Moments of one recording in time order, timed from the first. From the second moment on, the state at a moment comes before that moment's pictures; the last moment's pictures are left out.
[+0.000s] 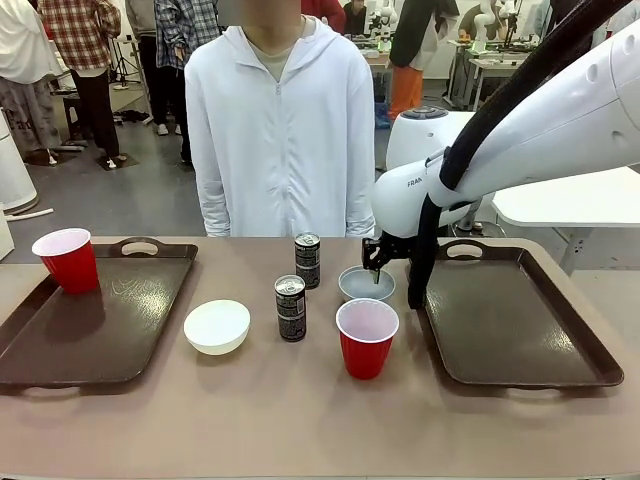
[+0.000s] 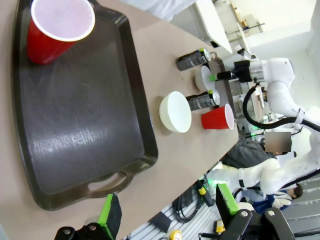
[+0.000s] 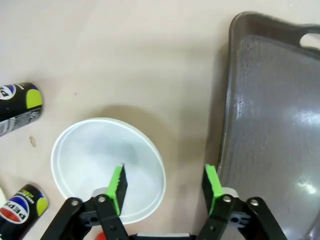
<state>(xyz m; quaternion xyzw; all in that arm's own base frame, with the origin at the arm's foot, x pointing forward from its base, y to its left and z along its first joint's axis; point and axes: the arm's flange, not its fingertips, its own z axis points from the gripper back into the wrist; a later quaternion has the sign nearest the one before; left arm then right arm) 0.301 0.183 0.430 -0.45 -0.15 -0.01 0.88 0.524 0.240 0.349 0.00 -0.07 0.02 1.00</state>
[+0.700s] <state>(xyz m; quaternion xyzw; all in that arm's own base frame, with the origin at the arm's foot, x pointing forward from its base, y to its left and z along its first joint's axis) 0.301 0.183 0.430 -0.45 -0.15 -0.01 0.88 0.529 0.226 0.356 0.03 -0.06 0.01 1.00</state>
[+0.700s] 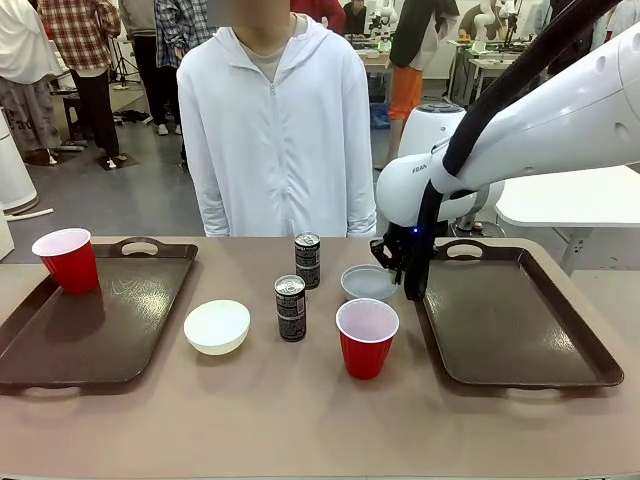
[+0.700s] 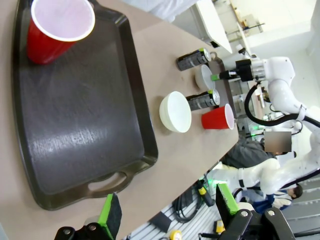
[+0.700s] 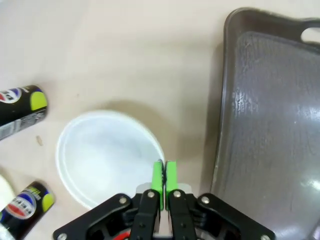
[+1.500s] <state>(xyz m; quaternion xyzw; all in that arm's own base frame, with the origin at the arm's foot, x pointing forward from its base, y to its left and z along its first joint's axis) 0.301 0.183 0.429 -0.45 -0.15 -0.01 0.88 0.501 0.215 0.420 0.06 -0.05 0.01 1.00</state>
